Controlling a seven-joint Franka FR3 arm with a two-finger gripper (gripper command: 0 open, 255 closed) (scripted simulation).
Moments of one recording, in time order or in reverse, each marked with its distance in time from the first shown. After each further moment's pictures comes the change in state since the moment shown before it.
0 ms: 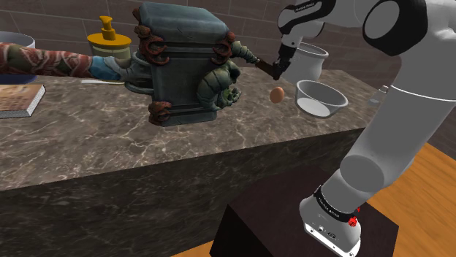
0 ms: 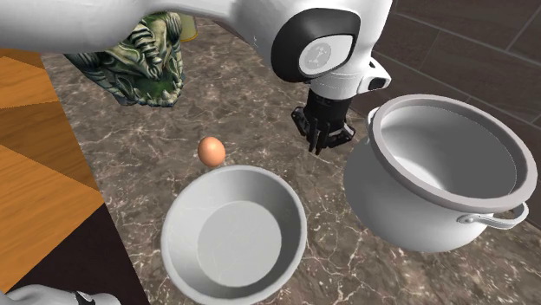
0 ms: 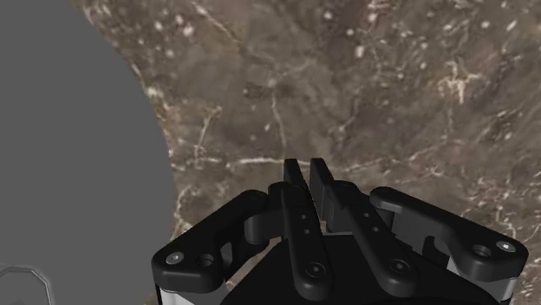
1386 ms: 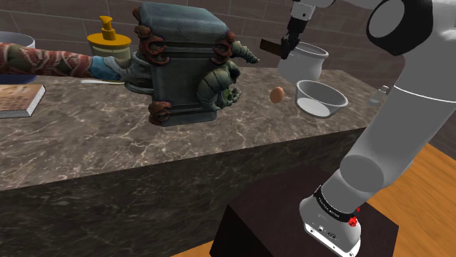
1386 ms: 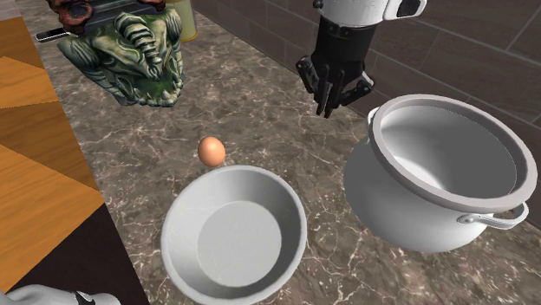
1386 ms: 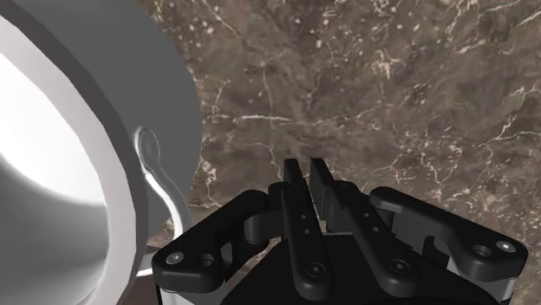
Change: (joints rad) arm -0.005 -0.023 -0.006 0.255 -0.014 -0.276 0.016
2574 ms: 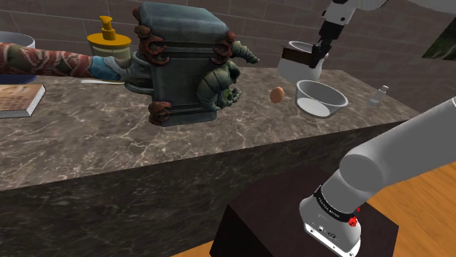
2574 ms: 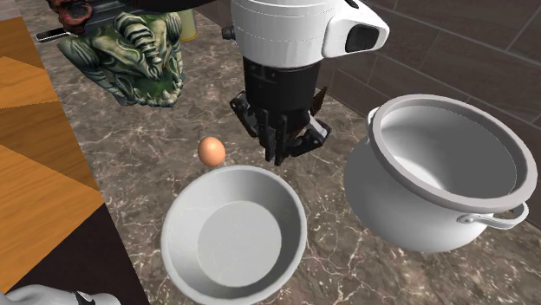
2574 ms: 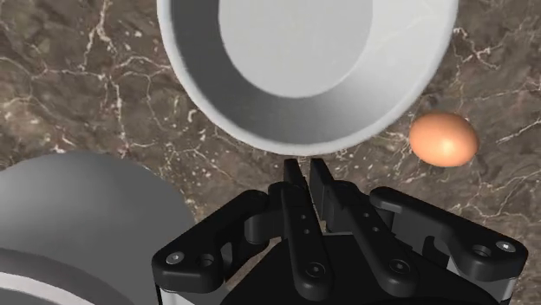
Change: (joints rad) arm -0.023 -0.483 -0.007 -0.463 -0.172 0.009 0.006
